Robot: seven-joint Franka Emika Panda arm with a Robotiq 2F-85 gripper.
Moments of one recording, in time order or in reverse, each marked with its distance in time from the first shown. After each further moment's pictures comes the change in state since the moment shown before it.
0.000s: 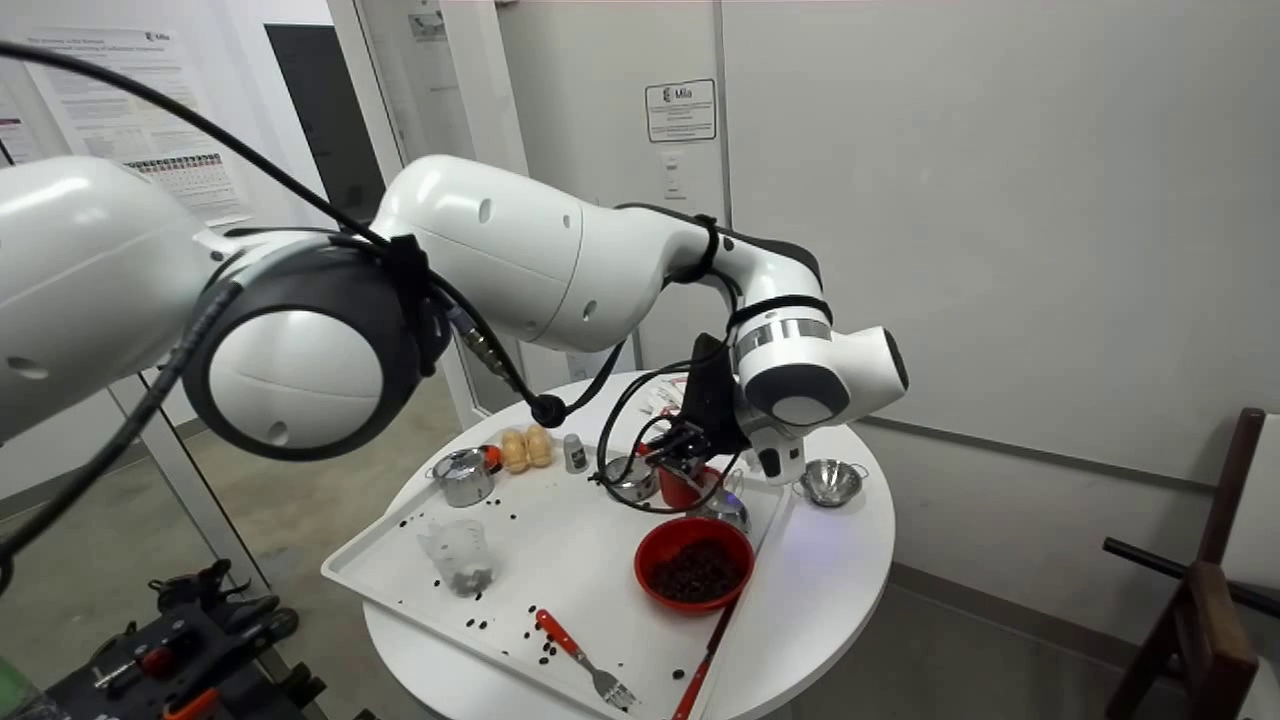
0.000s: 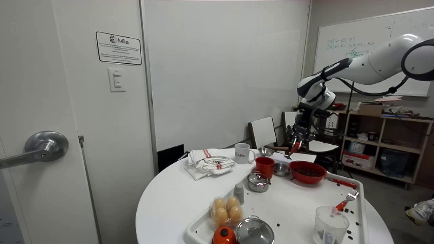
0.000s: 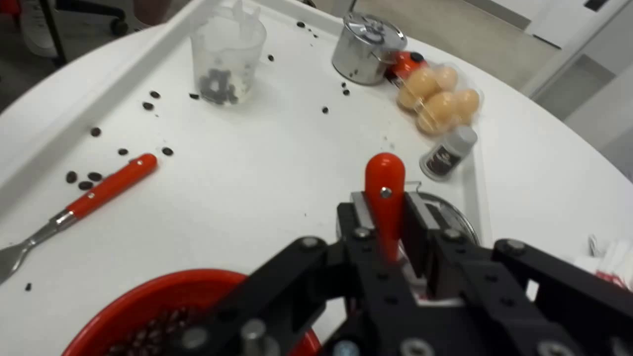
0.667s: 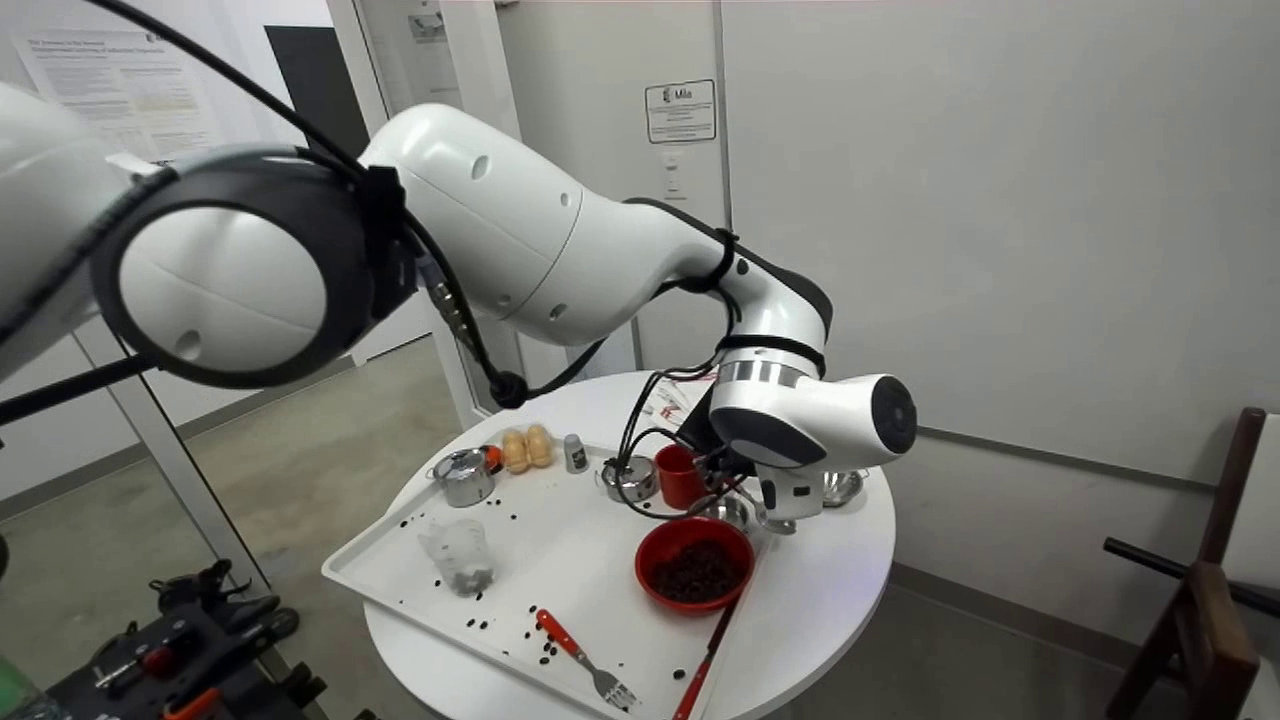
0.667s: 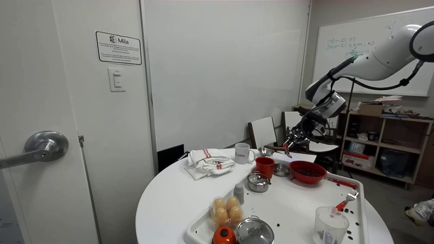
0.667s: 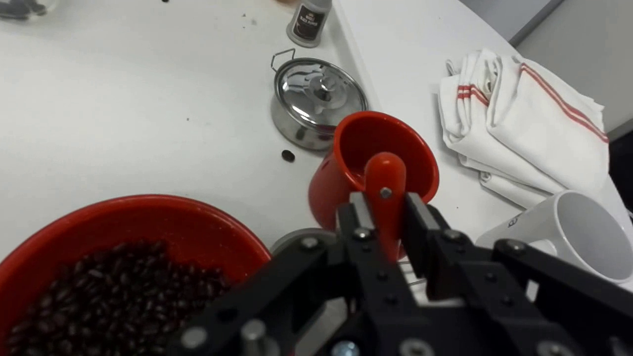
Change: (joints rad) arm -0.022 -0.150 0.003 -0.347 0.253 0.472 0.025
